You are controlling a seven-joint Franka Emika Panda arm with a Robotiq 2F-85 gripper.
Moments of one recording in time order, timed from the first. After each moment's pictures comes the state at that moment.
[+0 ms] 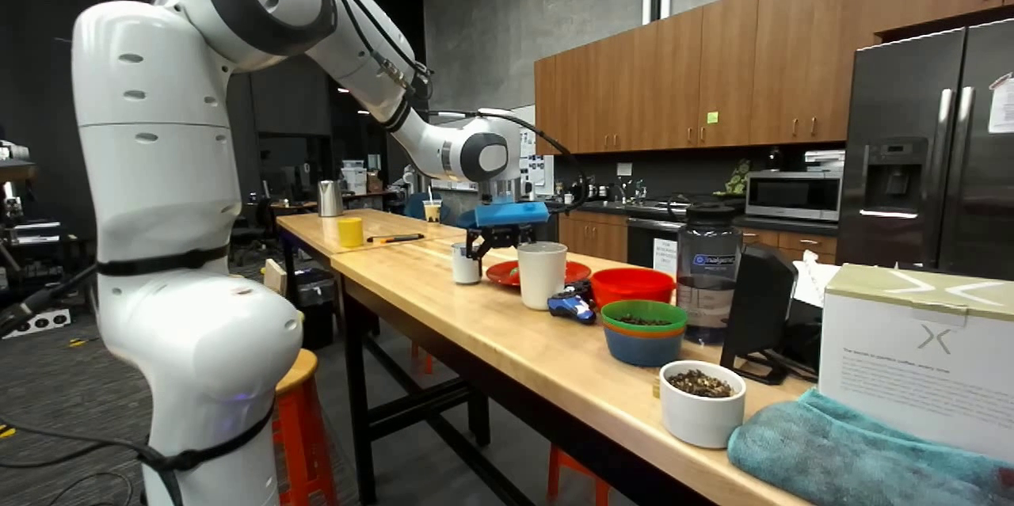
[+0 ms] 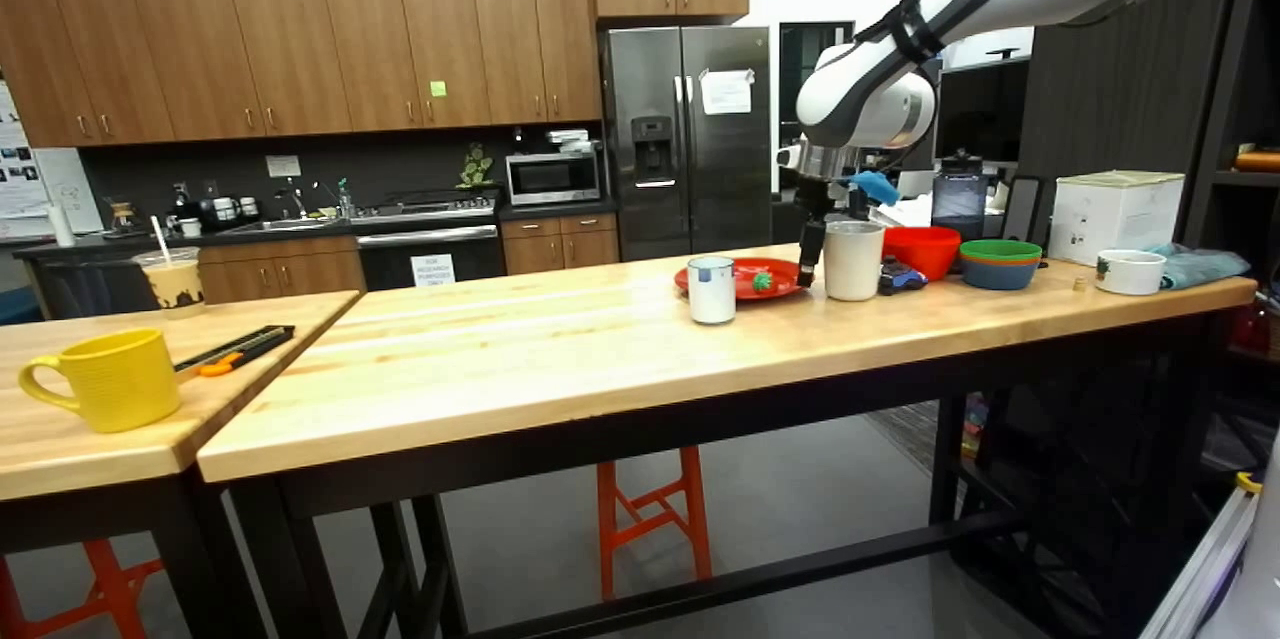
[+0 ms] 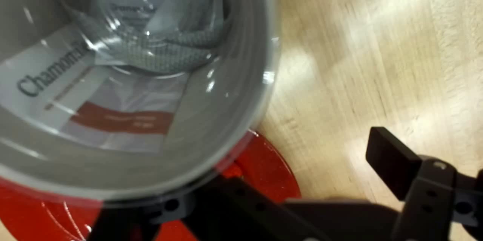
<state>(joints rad) -0.01 -0.04 -0.07 -2.18 0.14 2.30 -0.85</state>
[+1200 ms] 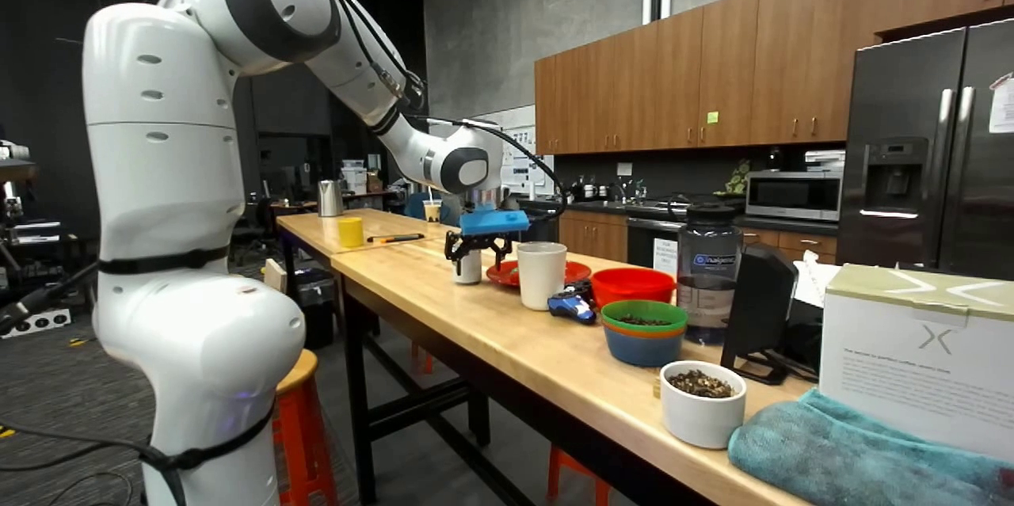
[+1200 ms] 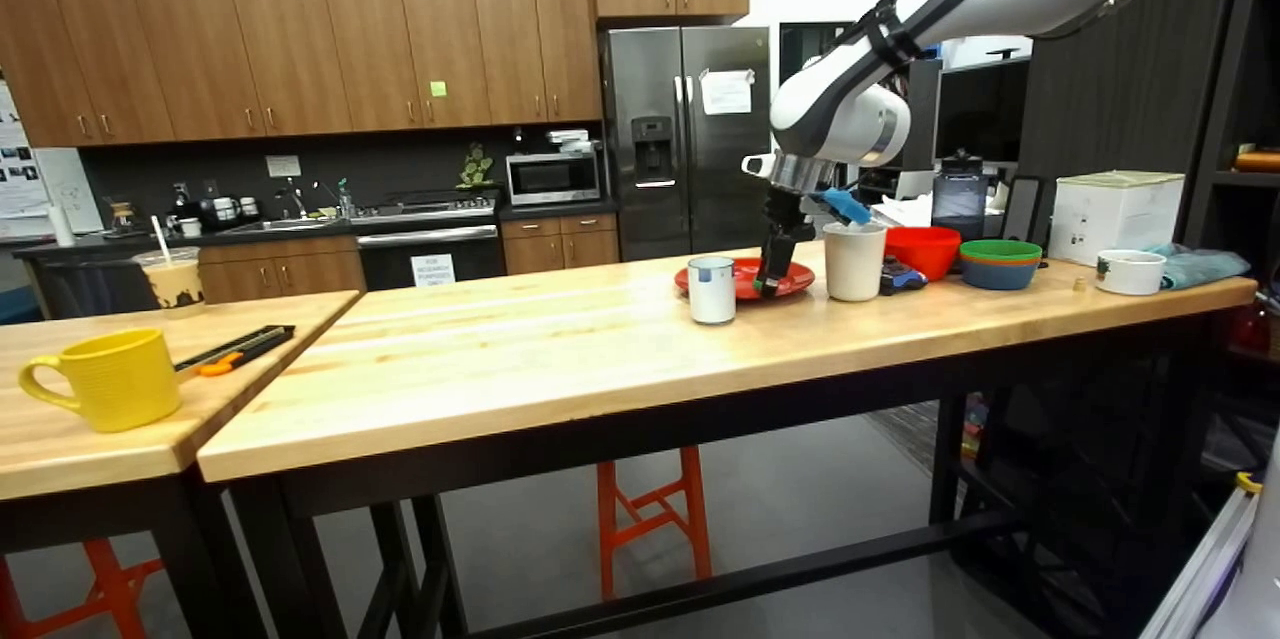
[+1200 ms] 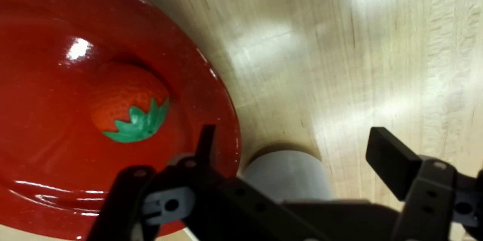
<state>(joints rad) 0.03 -0.01 -0.01 -2.20 0.30 2.39 -1.02</state>
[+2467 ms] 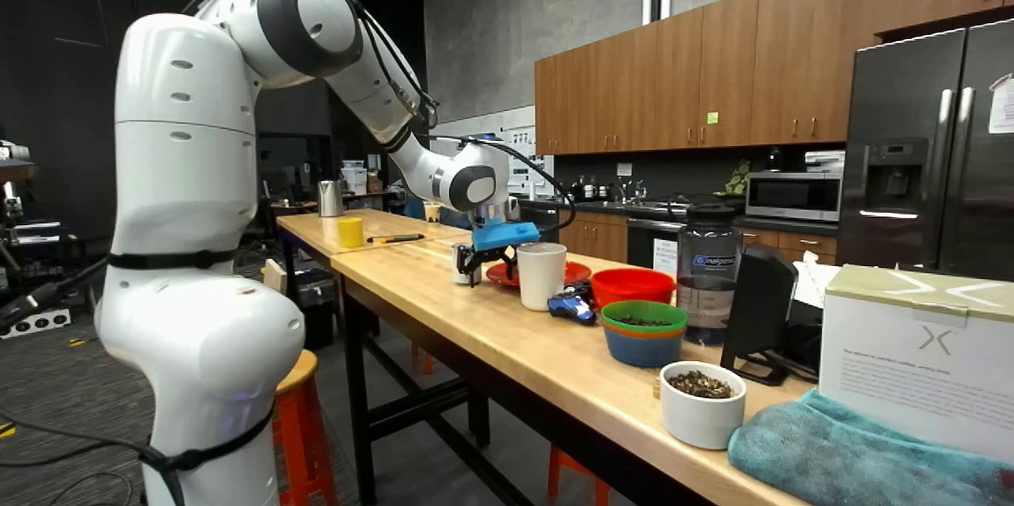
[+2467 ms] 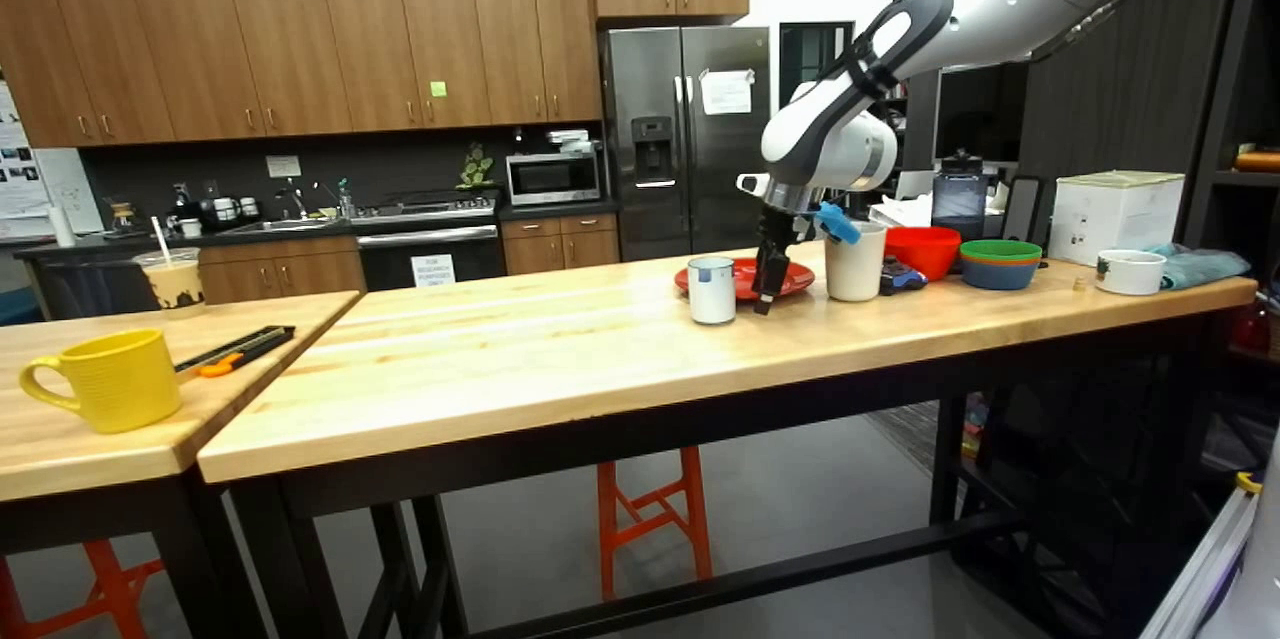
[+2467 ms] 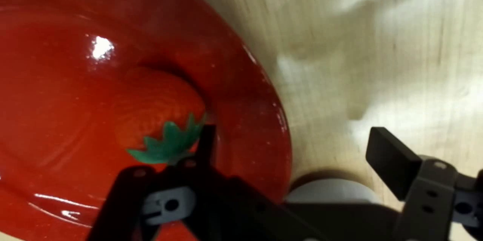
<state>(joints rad) 0.02 0.09 0.00 -2.17 0.27 2.50 -1.05</state>
